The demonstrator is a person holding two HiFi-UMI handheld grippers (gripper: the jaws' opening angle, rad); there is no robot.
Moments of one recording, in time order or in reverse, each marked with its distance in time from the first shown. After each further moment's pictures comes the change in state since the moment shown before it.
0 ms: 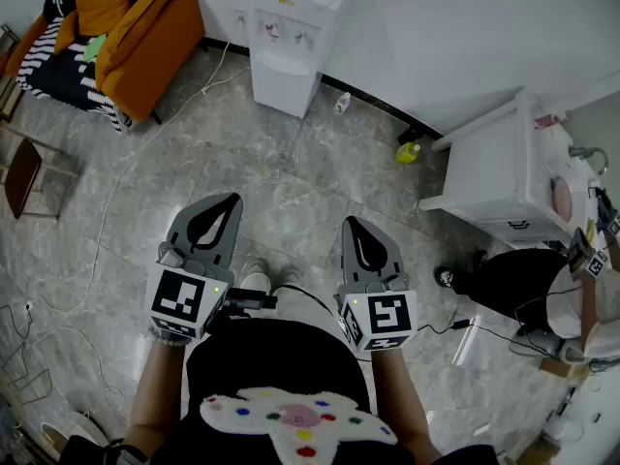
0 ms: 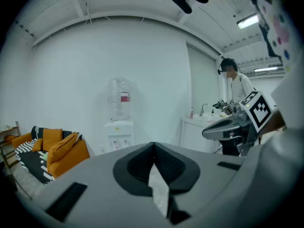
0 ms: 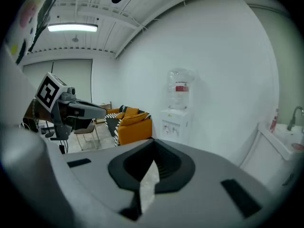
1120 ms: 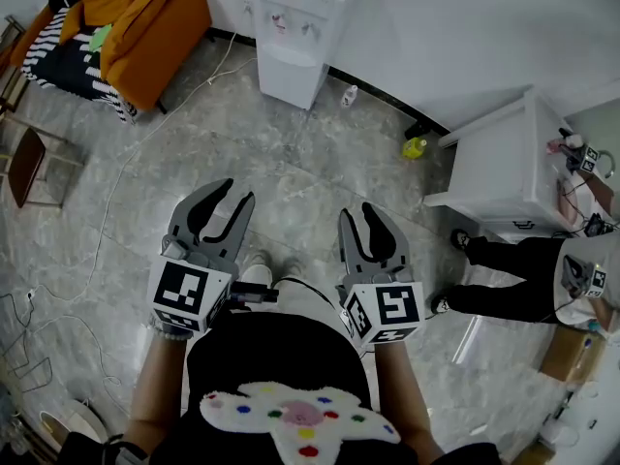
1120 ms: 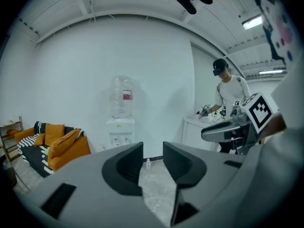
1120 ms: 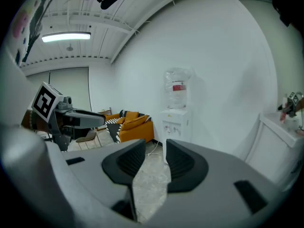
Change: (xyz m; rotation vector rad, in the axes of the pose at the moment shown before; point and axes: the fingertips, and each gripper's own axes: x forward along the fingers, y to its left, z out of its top) left arm 0.006 -0.005 -0.002 -0.038 0.012 0.029; right arm 0.004 -0.010 -0.002 0.108 -0.024 0.017
